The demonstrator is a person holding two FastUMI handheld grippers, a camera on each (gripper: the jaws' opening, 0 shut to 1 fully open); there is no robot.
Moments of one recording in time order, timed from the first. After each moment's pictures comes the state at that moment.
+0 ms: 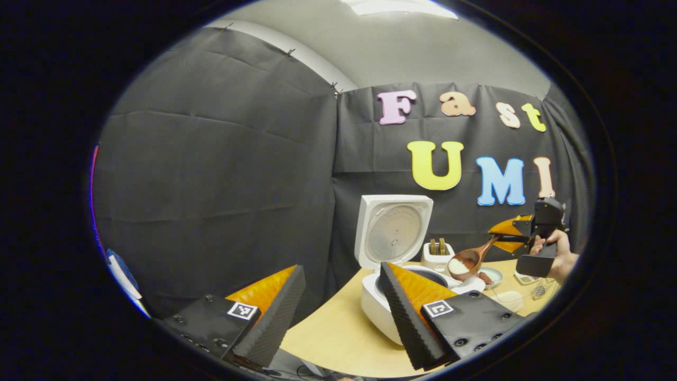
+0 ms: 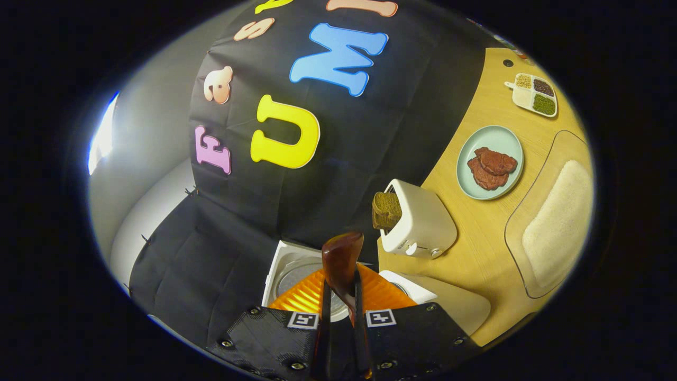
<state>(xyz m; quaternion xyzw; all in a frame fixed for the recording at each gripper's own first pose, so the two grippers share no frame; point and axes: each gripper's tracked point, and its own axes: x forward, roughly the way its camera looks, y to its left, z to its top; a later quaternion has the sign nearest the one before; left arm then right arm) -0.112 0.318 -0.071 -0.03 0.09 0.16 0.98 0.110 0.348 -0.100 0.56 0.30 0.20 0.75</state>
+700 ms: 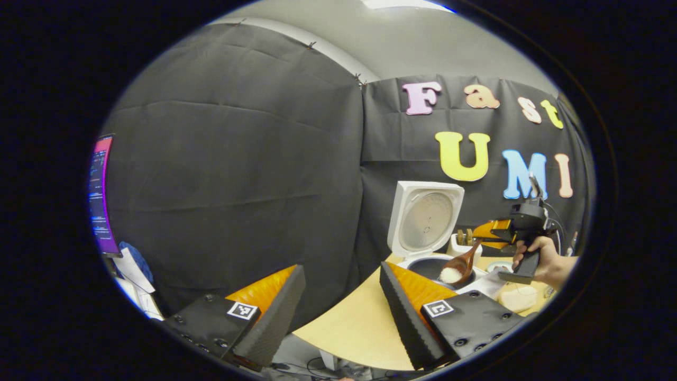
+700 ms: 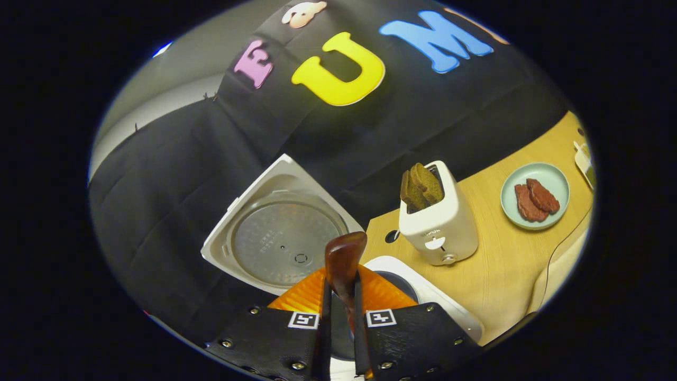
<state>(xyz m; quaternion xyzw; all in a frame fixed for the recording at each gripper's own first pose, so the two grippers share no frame) -0.141 0.362 -0.094 -0.03 0.11 0.23 0.97 0.110 0.465 -0.135 0.31 0.30 0.31 0.85</state>
